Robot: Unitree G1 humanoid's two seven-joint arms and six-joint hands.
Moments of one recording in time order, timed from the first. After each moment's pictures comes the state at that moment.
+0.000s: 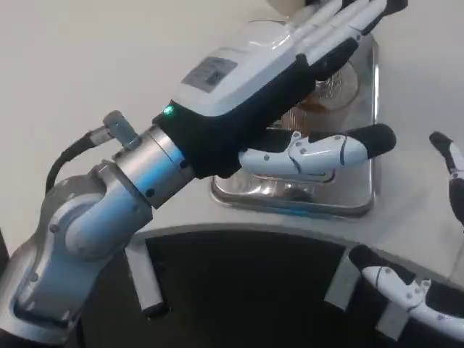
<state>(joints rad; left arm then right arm) -0.60 0.46 -0.21 -0.18 0.36 -0.31 -0.34 0.50 0.09 0.01 -0.95 -0.70 0.09 0.23</state>
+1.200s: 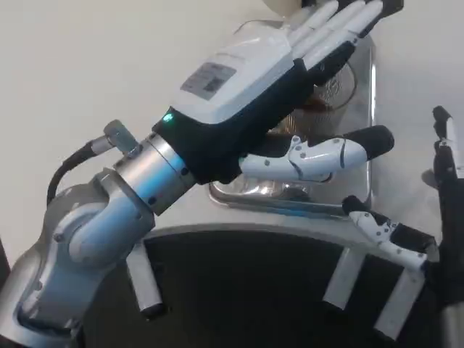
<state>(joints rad) -0.57 0.45 -0.22 -0.19 0.40 -0.32 -0.30 0.14 0.06 0.10 -0.59 -0.59 0.24 -0.11</state>
